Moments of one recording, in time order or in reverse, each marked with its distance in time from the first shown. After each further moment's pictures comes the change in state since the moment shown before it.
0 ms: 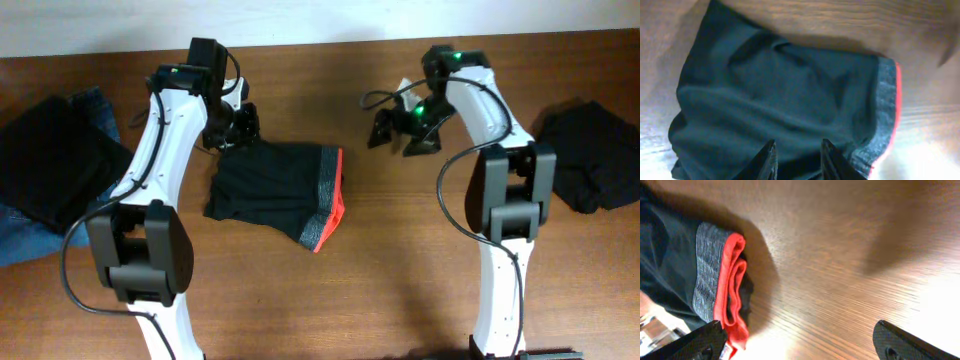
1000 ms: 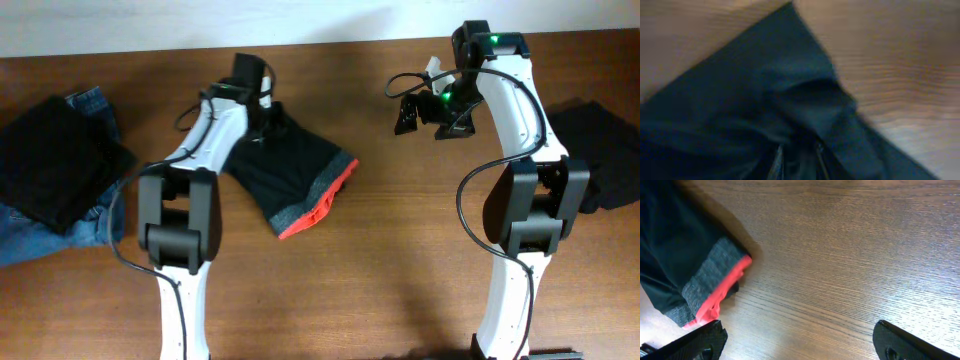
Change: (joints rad) left arm -0.100 0.253 -0.002 0.467 -0.087 -0.089; right arm -0.051 -0.127 0.026 -0.066 0.148 -0.029
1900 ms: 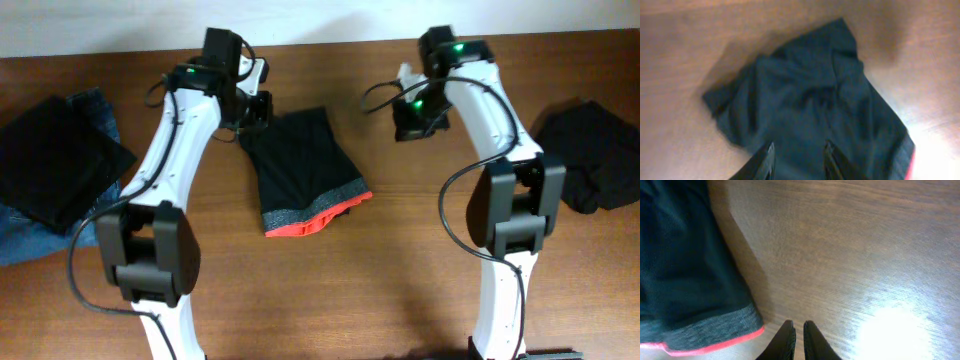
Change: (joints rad) left arm 0.052 -0.253 0.019 -0.289 0.068 0.251; right arm 0.114 0.010 -0.063 0.110 0.114 -0.011
